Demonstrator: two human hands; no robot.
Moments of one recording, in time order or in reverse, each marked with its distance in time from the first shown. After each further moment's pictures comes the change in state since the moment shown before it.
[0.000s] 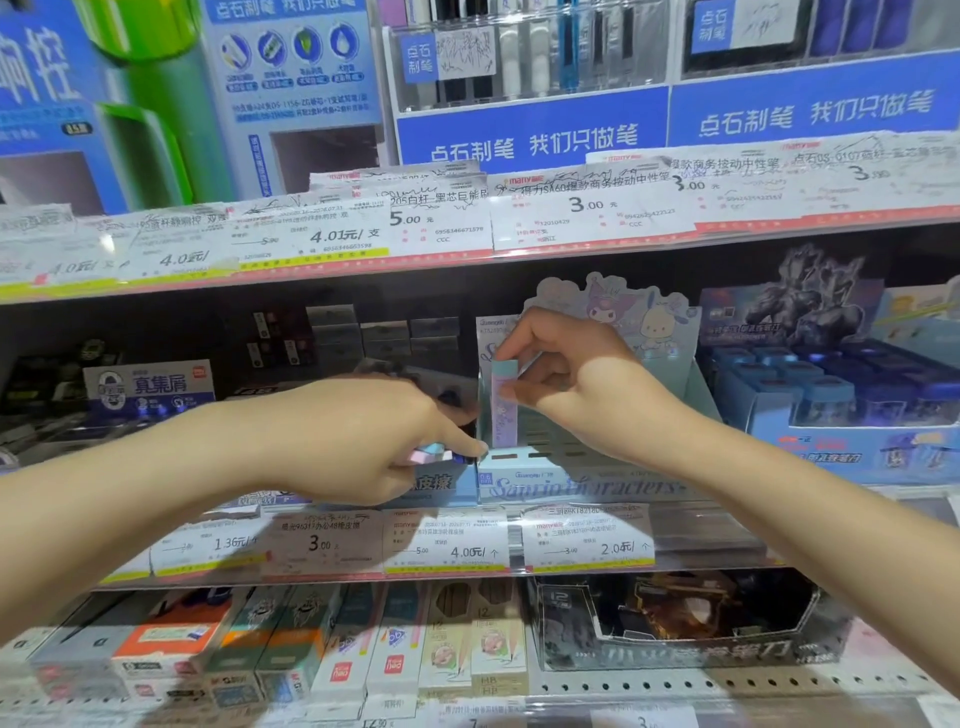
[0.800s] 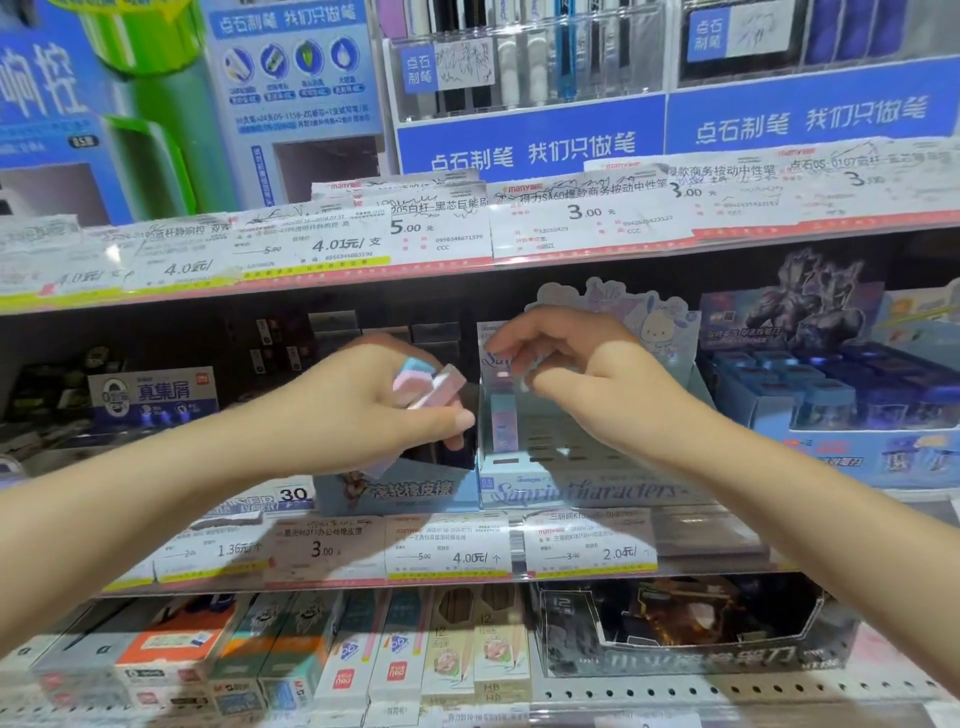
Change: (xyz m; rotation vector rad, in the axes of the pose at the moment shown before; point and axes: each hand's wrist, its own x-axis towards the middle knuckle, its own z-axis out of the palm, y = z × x) left_hand -0.006 0.006 -0.013 -0.774 0.309 -0.261; right_hand -0.003 -0.014 -0.007 0.173 -0.026 0.024
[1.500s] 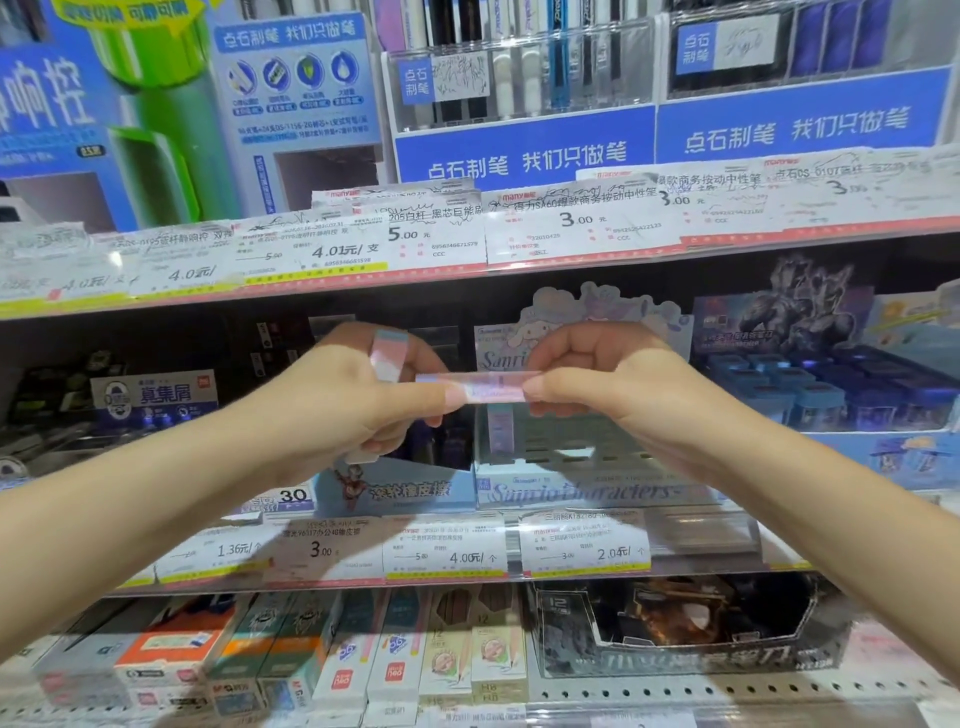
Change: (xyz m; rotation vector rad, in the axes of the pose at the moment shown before) left_hand -0.002 0.001 0.002 -0.517 0.054 -0.110; right_hand -0.013 -0.007 -0.014 0.297 0.002 0.251
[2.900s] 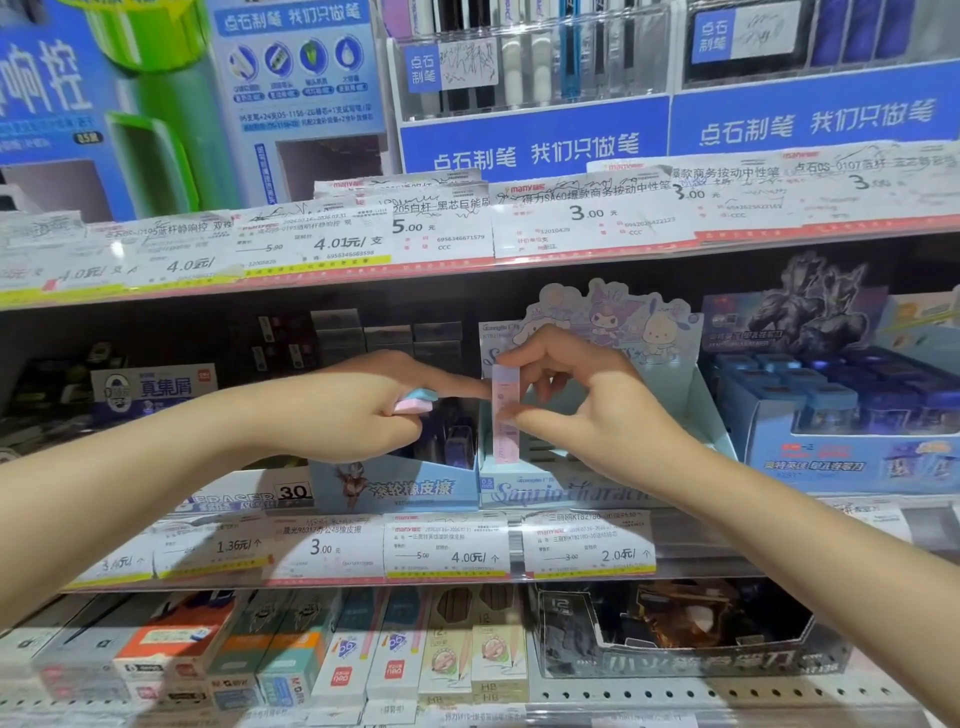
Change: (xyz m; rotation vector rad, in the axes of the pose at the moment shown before) left_hand 0.021 -0.012 -0.016 0.836 -0.339 0.049; right_hand 0.012 0.035 0.010 -0.411 0.052 -0.351
